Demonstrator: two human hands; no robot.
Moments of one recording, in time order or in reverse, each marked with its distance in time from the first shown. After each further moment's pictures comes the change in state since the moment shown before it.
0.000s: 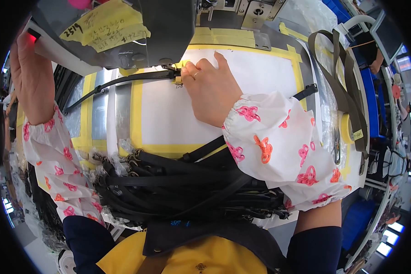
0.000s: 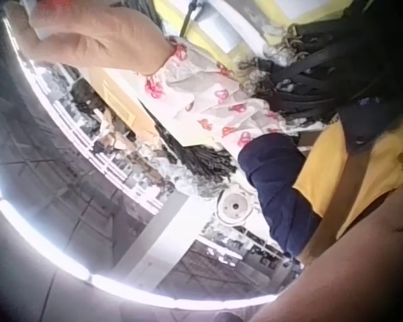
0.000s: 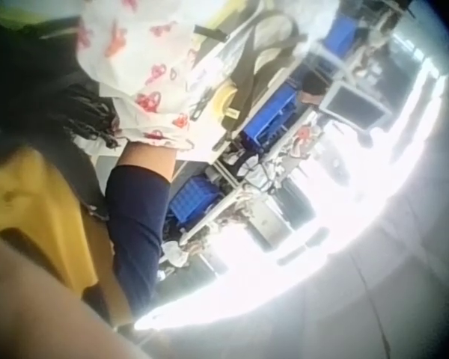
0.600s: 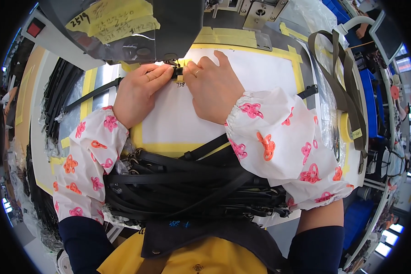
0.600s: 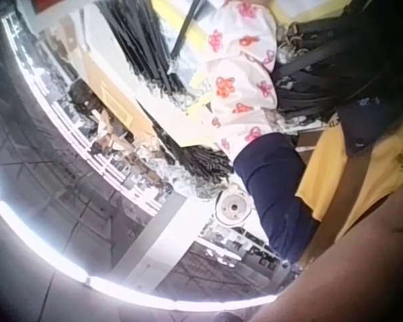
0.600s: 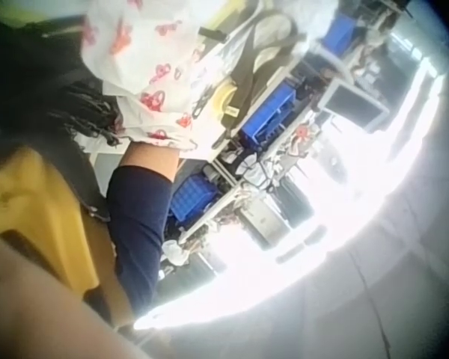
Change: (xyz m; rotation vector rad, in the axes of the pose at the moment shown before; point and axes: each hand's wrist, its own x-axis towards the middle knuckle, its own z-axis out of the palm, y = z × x) left_hand -0.110 -0.034 0.100 0.562 -0.702 0.256; right_hand 0.002 0.001 -0.007 -0.011 -0.047 0.001
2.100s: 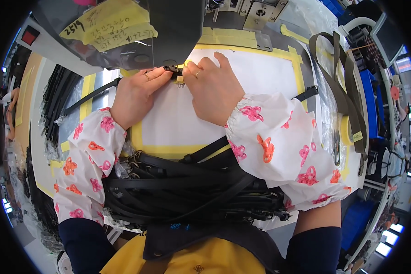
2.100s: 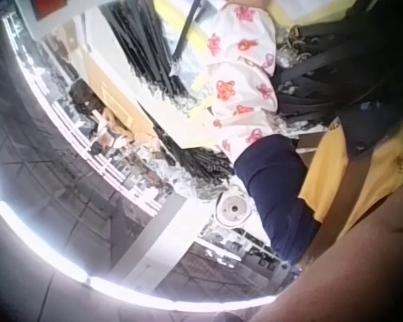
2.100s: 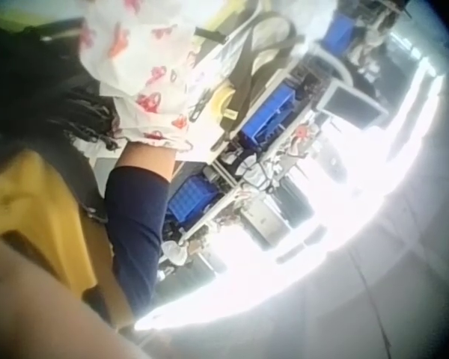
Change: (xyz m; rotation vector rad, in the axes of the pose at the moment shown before) left_hand 0.002 -0.006 -0.001 -0.054 -0.014 -0.021; right_hand 0.003 0.003 0.008 0.023 0.099 0.010
